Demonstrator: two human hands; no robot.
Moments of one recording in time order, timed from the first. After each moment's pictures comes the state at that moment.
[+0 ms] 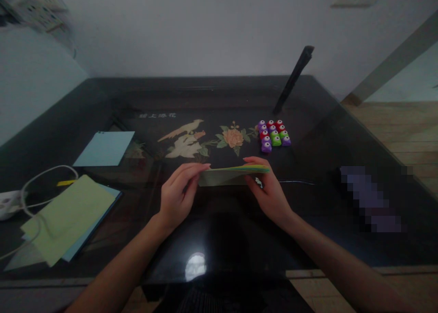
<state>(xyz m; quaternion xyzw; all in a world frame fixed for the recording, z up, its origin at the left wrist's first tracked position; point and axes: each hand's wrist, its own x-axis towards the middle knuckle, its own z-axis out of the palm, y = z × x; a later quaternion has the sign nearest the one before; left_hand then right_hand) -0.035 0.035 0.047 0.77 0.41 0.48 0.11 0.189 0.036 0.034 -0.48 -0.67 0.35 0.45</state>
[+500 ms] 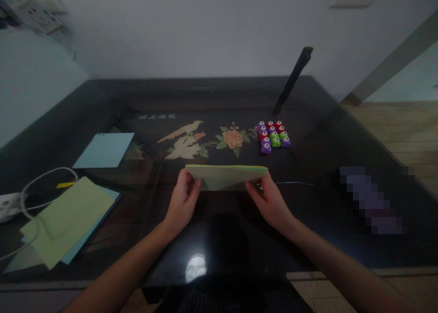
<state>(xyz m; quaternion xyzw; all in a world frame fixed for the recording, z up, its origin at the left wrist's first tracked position) -0.028 0.031 0.010 0.62 0.48 0.51 0.36 0.194 0.029 0.020 -0.51 -0.68 0.33 0.41</state>
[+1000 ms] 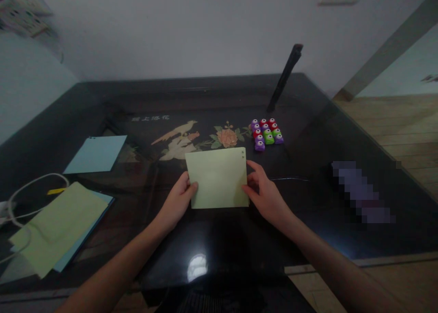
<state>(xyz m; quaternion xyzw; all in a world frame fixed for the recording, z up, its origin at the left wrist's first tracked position) -0.031 0.037 0.008 0.53 0.53 0.38 0.54 0.205 0.029 0.022 -0.57 -0.66 0.36 0.33</state>
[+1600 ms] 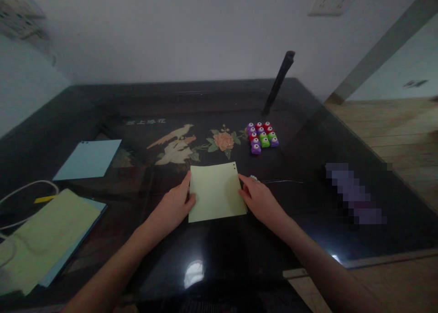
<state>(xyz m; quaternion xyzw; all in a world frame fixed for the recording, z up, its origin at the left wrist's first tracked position) -0.045 0.046 0.013 0.77 0.57 0.12 0.27 0.204 0.035 0.003 -0.61 -0.73 0.25 0.18</state>
